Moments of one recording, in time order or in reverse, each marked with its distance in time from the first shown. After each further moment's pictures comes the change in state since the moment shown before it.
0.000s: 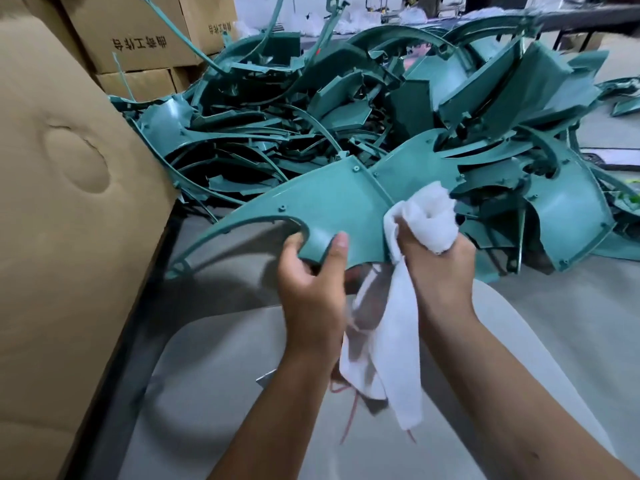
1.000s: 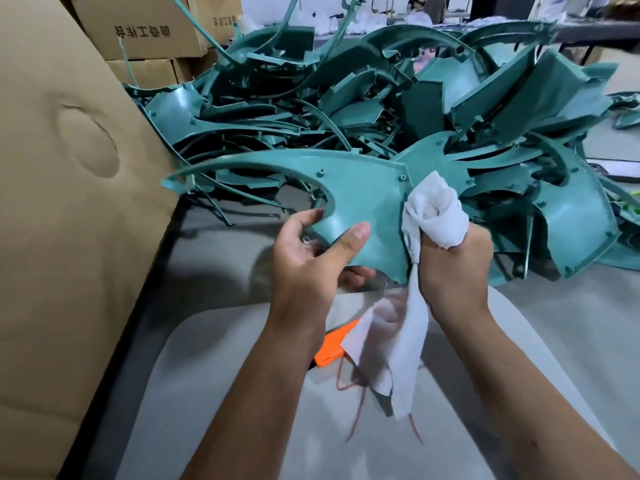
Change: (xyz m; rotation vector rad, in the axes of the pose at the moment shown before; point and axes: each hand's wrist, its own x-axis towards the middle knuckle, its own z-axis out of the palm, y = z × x) left_hand 0.018 0.022 -0.017 -0.095 -0.215 -0.162; right_hand 0.008 0.005 -0.004 -0.225 -0.035 -0.381
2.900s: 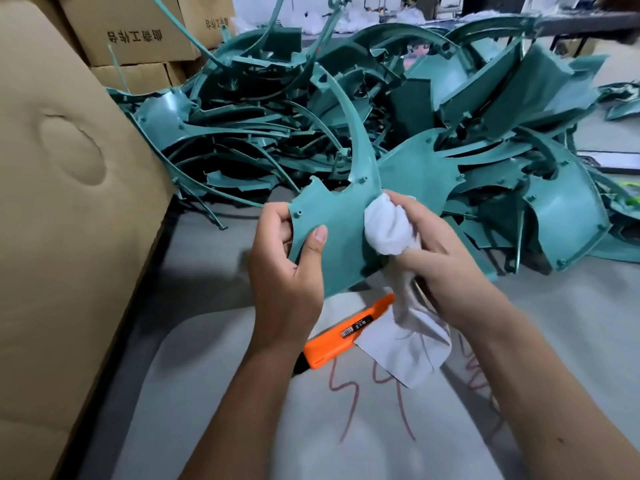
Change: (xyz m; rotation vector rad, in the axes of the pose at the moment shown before) left_hand 0.005 -0.010 -0.019 0.579 0.062 0.523; right_hand 0.006 -0.012 -0.020 0.332 -0.668 0.142
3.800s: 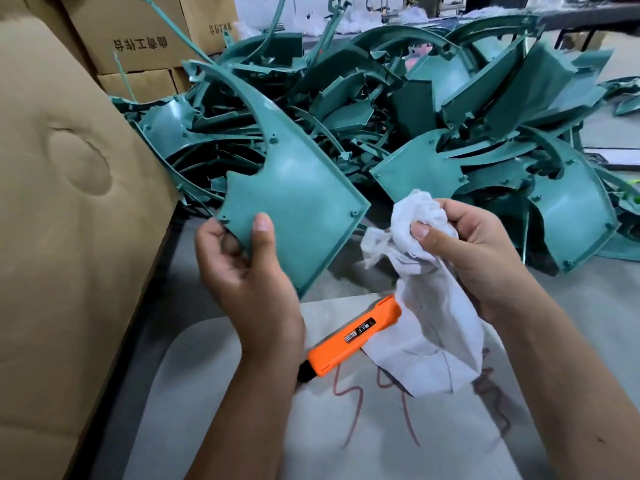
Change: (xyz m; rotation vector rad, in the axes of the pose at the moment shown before) left_hand 0.007 0.010 -0.003 -0.334 0.480 -0.119; right_hand 0.000 0.005 -0.035 0.200 0.099 -0.027
